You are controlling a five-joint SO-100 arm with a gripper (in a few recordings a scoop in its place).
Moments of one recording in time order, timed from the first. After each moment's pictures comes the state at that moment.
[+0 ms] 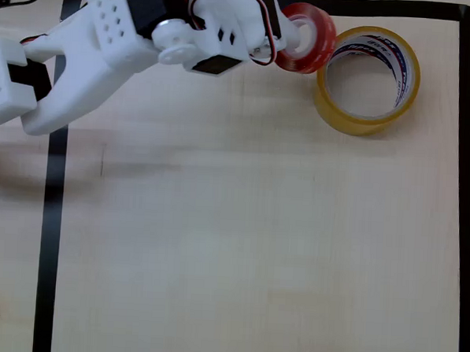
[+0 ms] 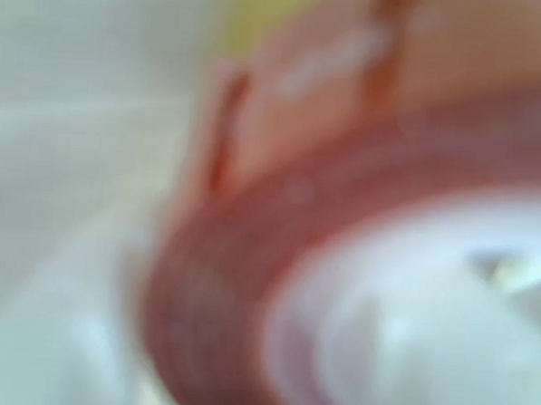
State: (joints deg) arm -19.3 26.3 -6.7 89.1 5.4
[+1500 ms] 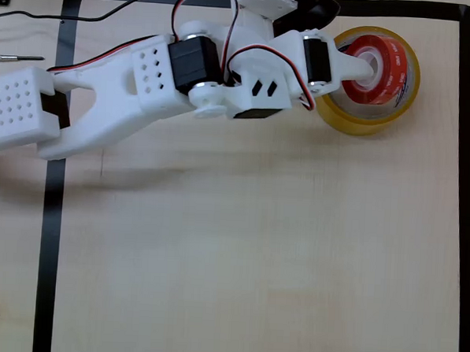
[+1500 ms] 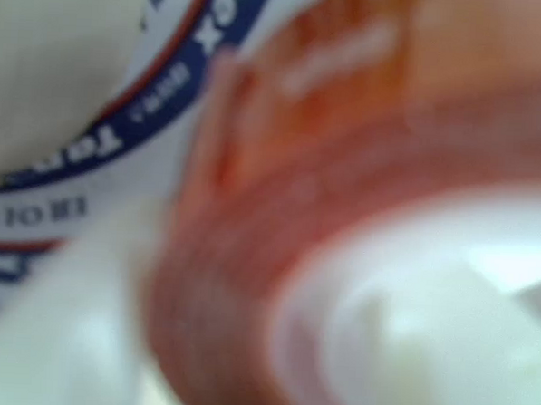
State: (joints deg) arm -13.5 15.3 -6.9 58.4 5.5
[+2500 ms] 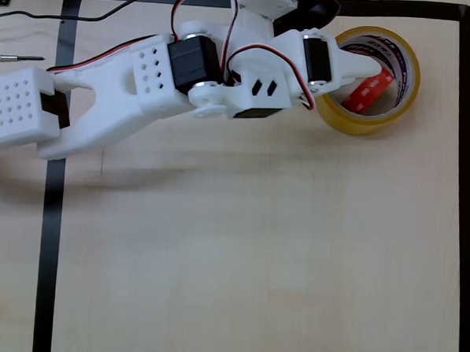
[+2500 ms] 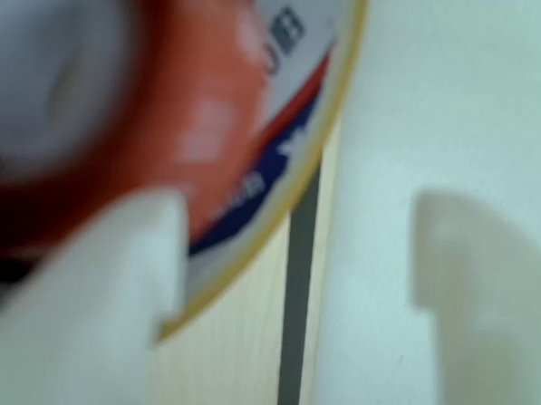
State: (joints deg) arm -13.5 15.3 -6.9 58.4 5.5
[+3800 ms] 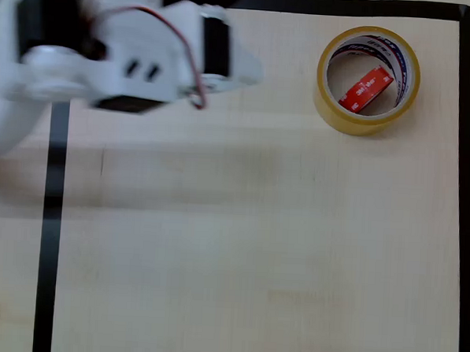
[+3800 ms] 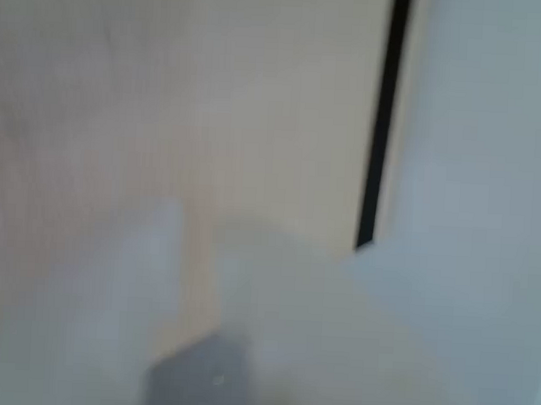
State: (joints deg) arm -10.7 51.2 -1.2 102.8 7.6
